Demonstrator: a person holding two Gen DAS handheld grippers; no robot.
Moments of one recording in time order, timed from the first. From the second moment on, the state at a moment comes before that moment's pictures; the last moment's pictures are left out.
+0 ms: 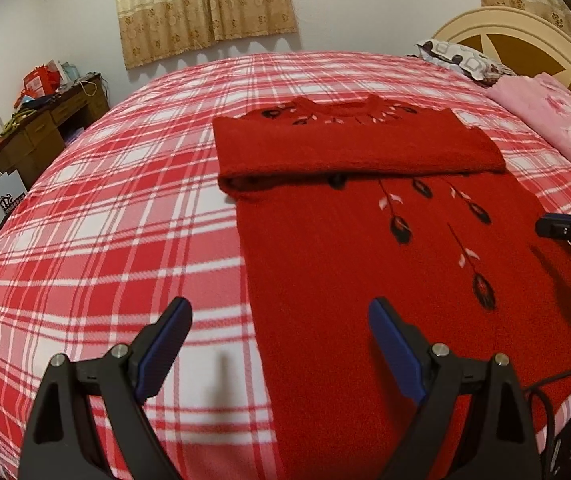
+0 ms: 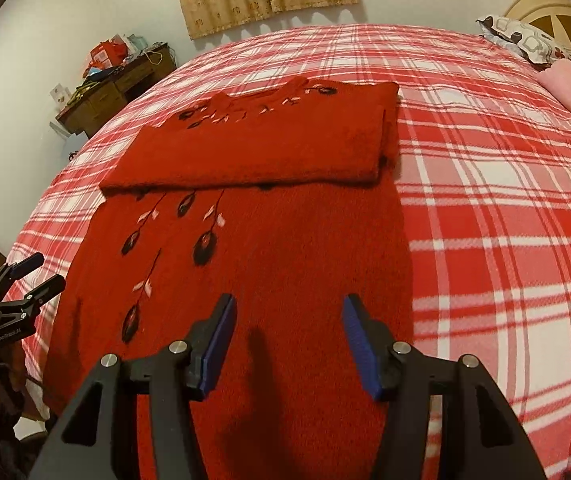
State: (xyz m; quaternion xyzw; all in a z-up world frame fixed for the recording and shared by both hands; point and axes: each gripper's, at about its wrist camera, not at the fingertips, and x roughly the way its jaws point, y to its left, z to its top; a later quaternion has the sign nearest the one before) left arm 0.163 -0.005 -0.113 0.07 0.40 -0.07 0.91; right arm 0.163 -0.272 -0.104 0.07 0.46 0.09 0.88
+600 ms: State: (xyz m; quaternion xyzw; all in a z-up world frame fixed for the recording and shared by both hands) left arm 0.124 0.000 -0.124 0.10 0.43 -0.09 0.89; right arm 0.100 -0.275 -0.108 0.07 0.47 0.10 0.87
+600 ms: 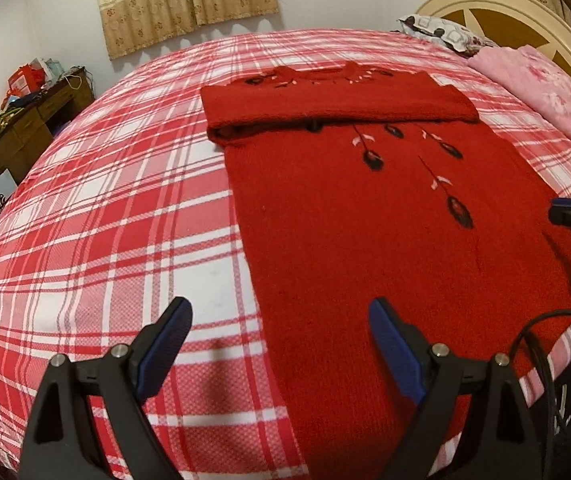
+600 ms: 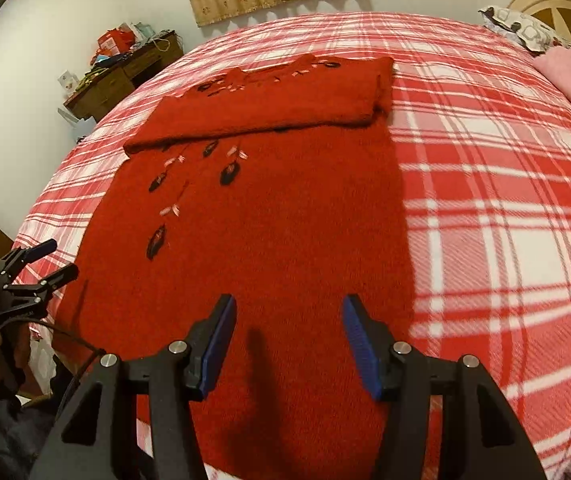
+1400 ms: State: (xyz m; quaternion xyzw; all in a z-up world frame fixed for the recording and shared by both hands) left arm 0.077 0.026 -0.143 -0.04 0.50 -0.14 0.85; right arm 0.013 -0.280 -0.115 0.06 0.46 0.08 0.88
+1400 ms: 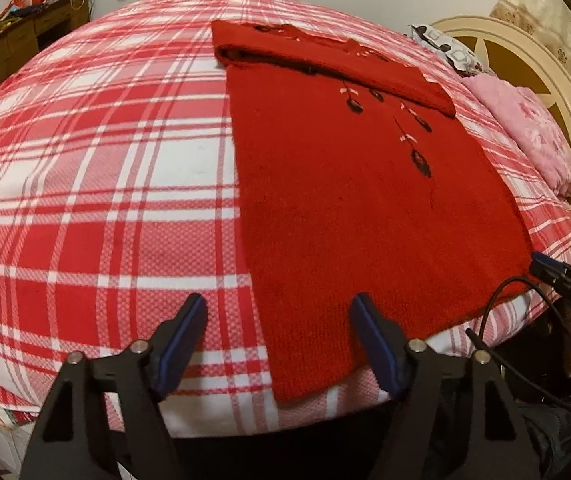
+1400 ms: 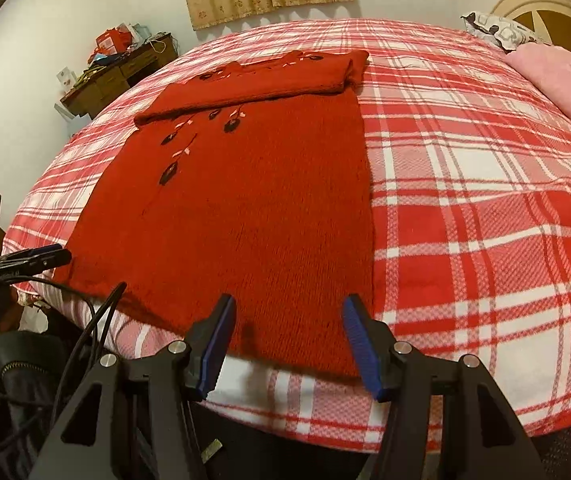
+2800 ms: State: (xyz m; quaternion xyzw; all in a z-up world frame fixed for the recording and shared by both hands) left arm 0.086 0.032 -0.132 -0.09 0.47 -0.19 0.86; right arm 0.002 -0.327 -0.118 0.17 0.42 0.08 0.89
